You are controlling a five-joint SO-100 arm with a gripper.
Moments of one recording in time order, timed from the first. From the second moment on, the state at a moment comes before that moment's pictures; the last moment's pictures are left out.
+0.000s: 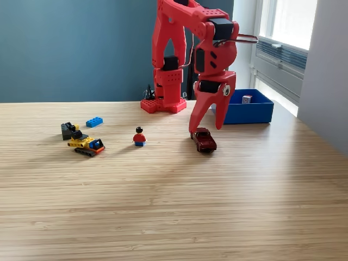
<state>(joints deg) -24.4 84.8 97.9 67.0 70.3</state>
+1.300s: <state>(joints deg) -20.0 86.6 116.4 46.7 66.0</state>
